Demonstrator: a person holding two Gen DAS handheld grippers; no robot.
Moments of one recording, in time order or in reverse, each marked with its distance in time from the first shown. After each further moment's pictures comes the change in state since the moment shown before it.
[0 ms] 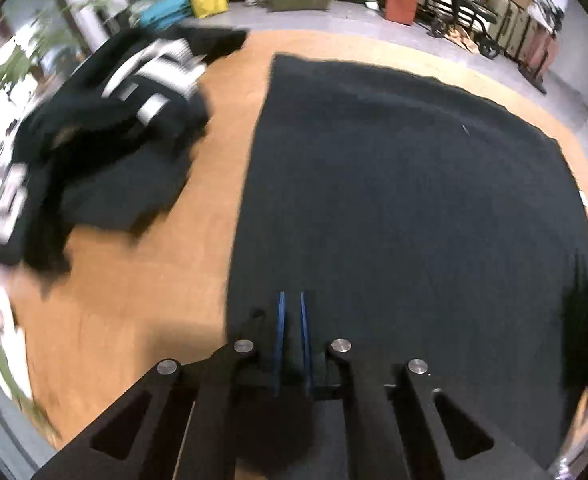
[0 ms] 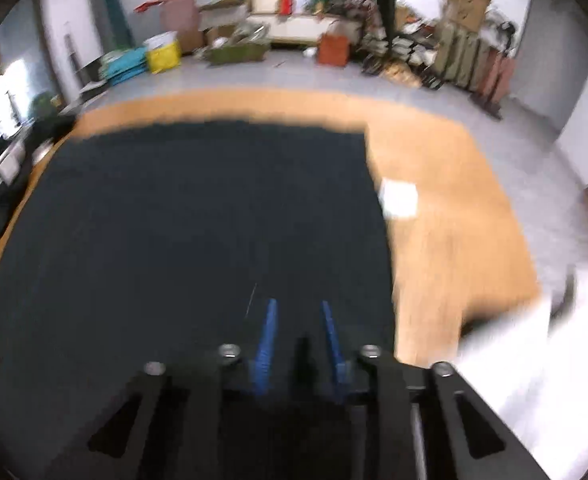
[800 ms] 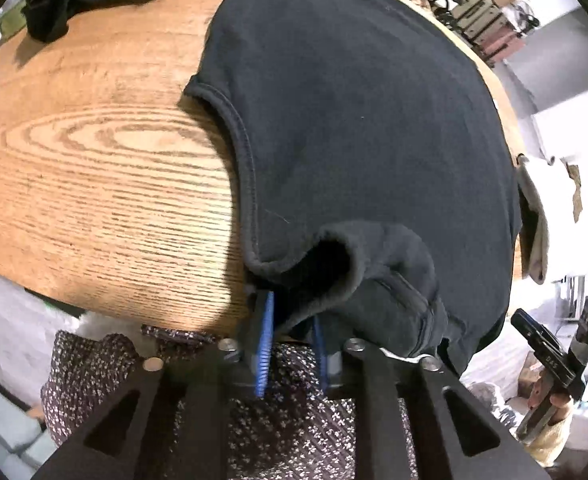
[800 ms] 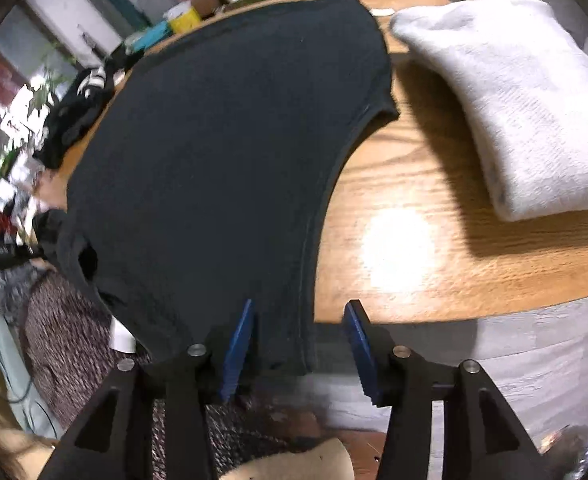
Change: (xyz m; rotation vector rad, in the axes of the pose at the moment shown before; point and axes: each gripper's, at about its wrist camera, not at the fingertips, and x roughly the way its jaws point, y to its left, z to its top) left arm -0.077 0.043 -0.238 -0.111 0.251 -0.356; right arm -0.155 -0.012 -0.295 0.119 0.222 0.280
